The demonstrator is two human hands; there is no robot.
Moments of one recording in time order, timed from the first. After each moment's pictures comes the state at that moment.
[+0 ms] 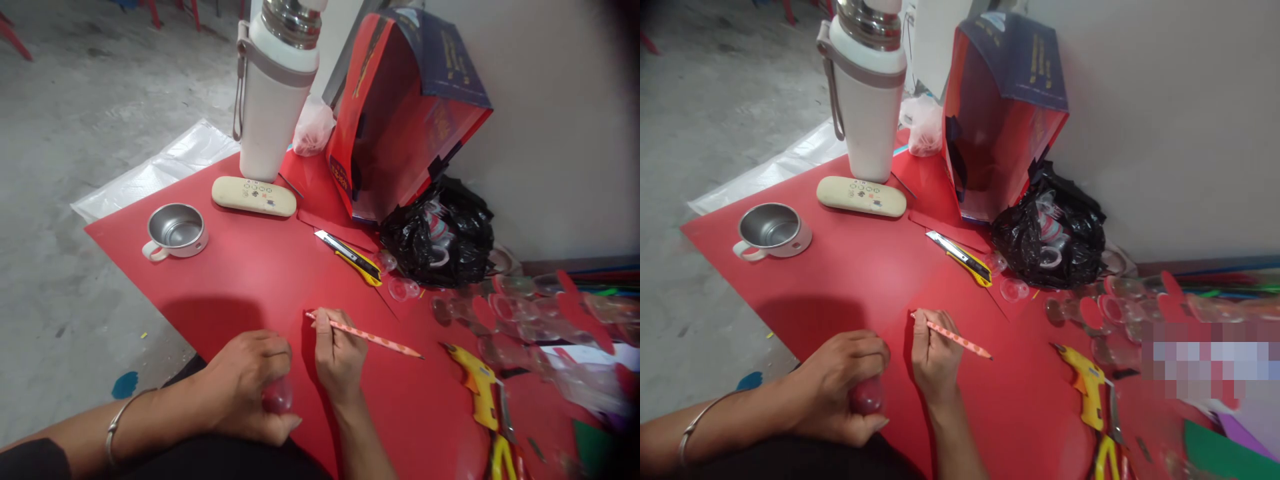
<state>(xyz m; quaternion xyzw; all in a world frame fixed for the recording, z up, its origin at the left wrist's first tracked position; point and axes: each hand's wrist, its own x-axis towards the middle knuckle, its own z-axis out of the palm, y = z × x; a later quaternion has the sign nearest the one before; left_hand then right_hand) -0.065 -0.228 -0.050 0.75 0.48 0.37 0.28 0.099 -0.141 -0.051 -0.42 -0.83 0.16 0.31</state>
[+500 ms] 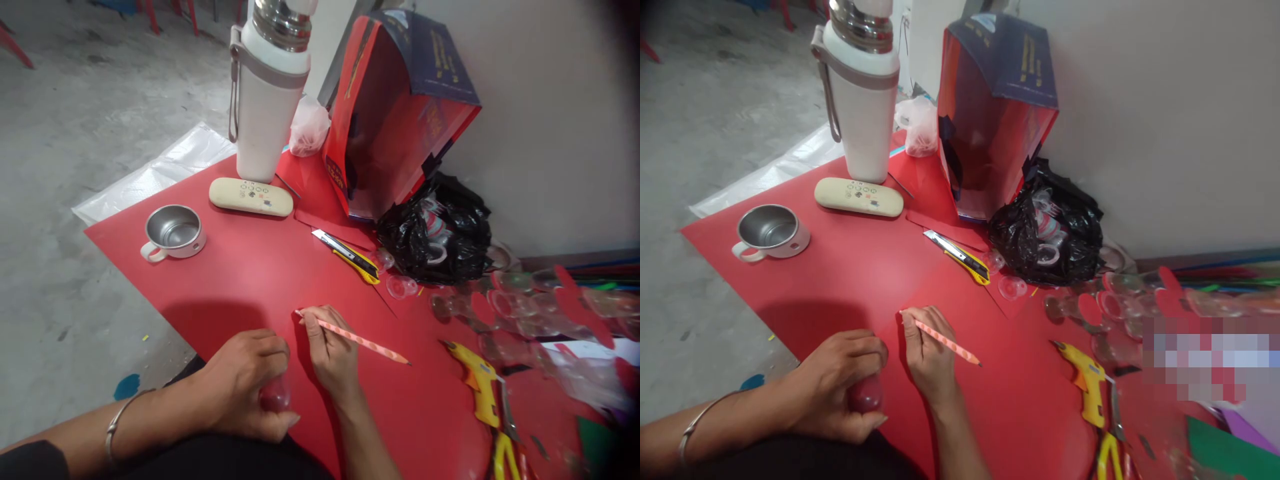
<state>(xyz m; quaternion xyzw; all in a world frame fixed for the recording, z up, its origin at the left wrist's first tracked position) -0.066 -0.228 -0.048 0.75 0.47 0.37 0.27 0.095 -0.139 -0.045 -0.37 -0.84 0.24 0.30</state>
